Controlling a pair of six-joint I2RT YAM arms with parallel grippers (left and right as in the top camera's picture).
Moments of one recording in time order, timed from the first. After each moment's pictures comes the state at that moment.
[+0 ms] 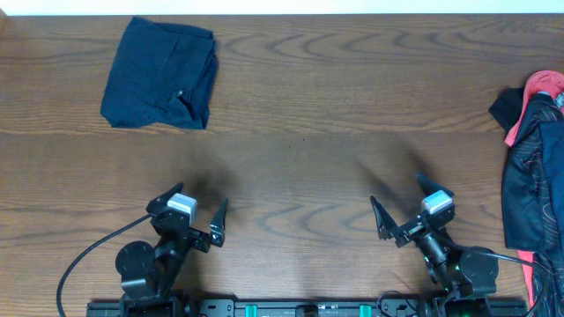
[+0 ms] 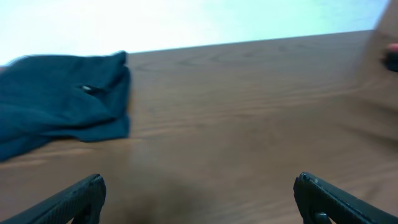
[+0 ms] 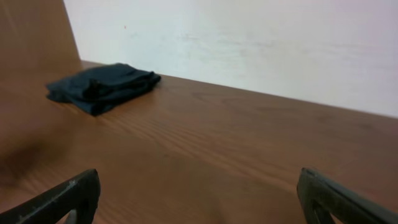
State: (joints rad) left arm 0.11 0.01 0.11 -0.36 0.50 0.06; right arm 0.09 0.01 0.01 -0.04 -0.42 0.04
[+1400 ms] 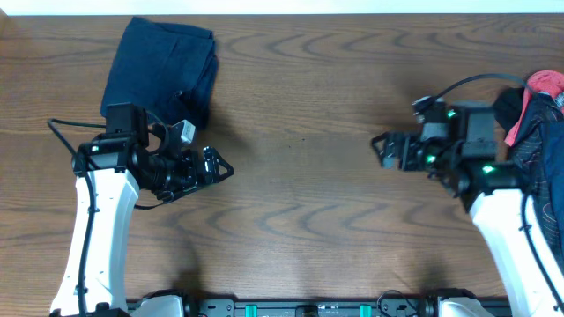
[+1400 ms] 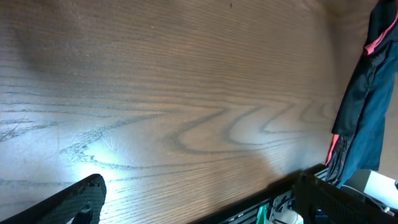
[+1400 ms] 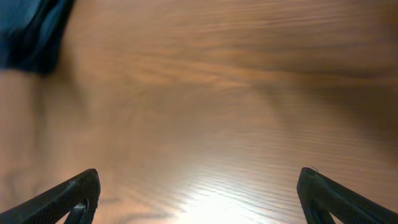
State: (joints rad) left arm 0.11 1.35 1.07 -1.15 0.63 -0.10; right arm 0.01 1.26 0.92 -0.57 -0.37 0.19
